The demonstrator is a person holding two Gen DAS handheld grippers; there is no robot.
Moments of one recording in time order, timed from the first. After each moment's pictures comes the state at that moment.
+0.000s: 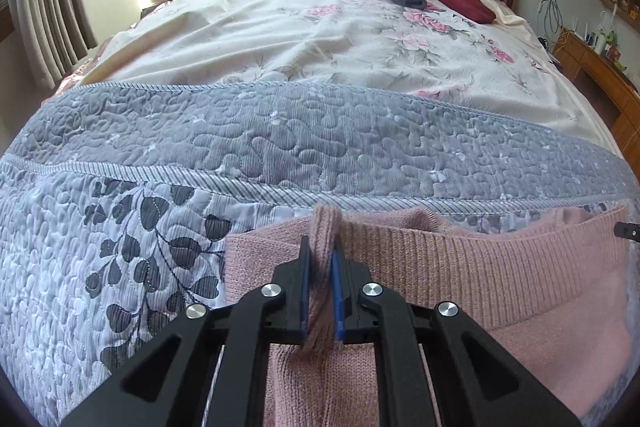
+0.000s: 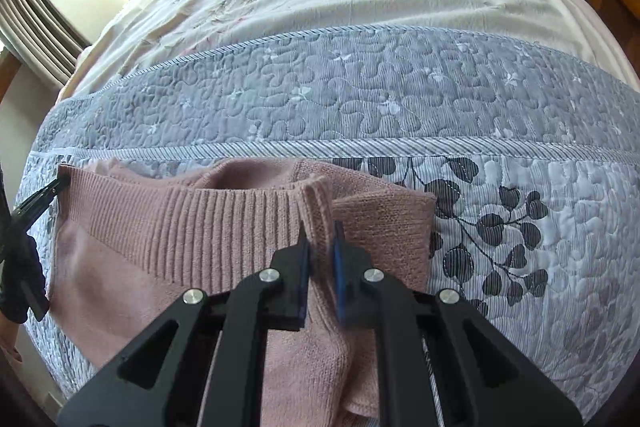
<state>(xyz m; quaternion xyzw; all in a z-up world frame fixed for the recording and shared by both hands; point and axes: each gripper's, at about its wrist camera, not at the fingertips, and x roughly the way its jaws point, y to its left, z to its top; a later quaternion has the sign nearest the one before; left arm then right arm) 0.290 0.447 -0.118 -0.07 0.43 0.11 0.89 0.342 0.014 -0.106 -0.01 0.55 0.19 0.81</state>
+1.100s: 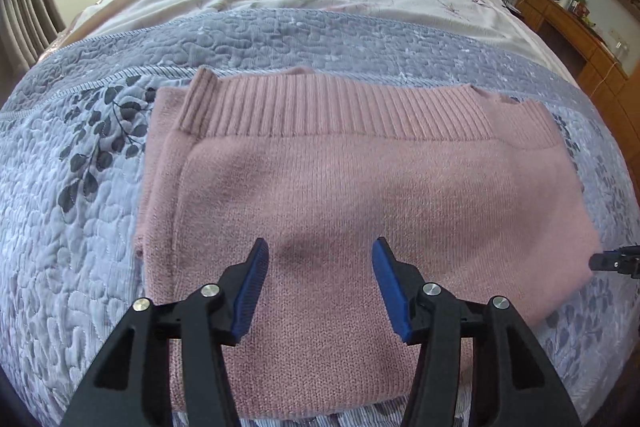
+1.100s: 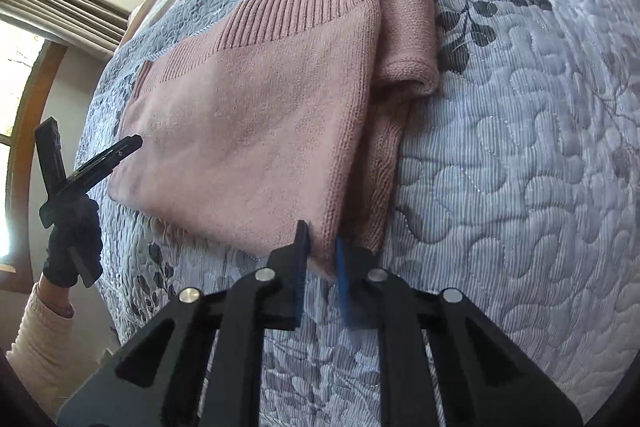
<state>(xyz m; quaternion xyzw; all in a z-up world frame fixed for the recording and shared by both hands) 0.191 0.343 -0.132 -0.06 0.50 0.05 0.86 0.174 -0.045 -0.115 0.06 0.63 0.26 0.73</state>
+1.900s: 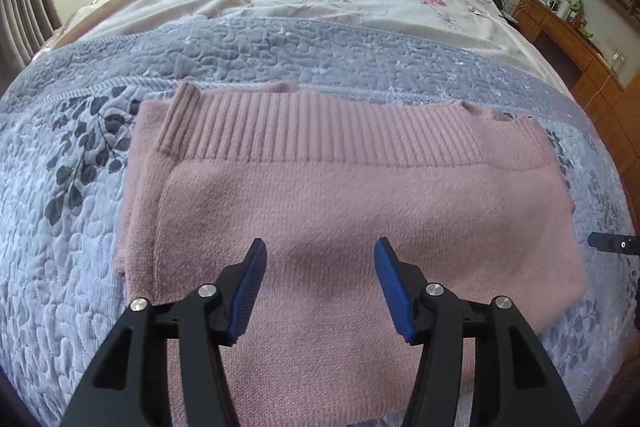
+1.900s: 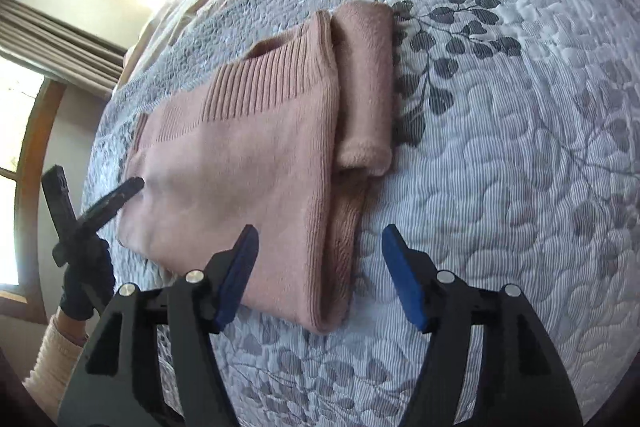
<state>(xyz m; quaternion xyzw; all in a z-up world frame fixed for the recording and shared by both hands) 0.217 0.330 -0.116 -0.08 0.48 0.02 0.87 0.226 -0.077 -0.104 0.13 0.61 0.25 0.74</state>
